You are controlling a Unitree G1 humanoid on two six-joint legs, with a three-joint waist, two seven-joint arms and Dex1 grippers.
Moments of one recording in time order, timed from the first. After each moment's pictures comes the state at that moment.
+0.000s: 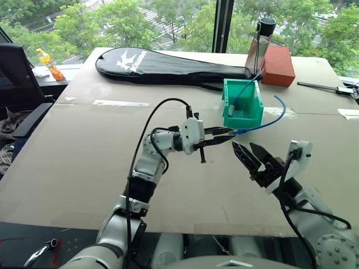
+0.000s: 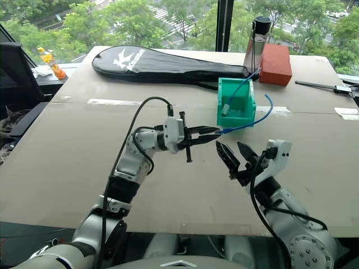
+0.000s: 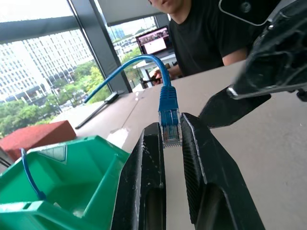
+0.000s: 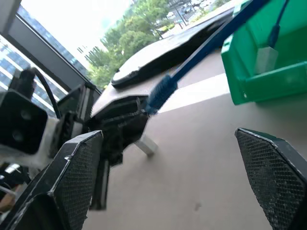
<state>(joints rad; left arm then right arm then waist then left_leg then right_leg) -0.57 0.22 -0.21 0.24 -0.23 -0.31 -1.13 0.09 -0.11 -0.13 -0.82 1.11 0.75 -0.07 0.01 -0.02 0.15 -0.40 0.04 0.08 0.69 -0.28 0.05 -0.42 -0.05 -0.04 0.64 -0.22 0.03</state>
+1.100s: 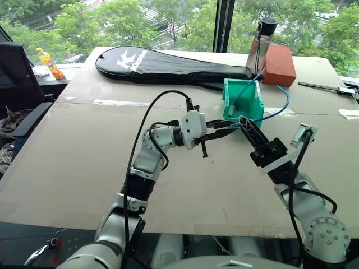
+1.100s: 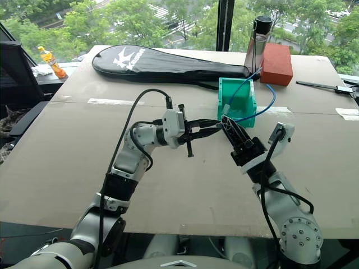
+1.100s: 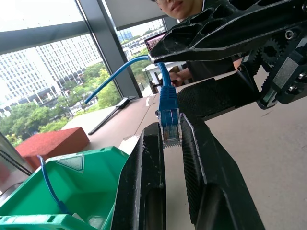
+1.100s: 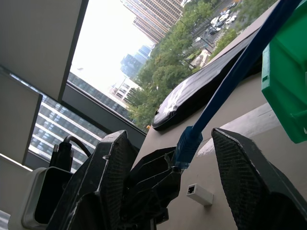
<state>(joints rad) -0.59 0.25 -0.21 0.17 -0.24 -0.23 -1.09 0.03 -0.12 -0.05 -0.73 1.32 0.56 -0.16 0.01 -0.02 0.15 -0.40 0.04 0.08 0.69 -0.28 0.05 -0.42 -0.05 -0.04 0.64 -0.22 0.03</state>
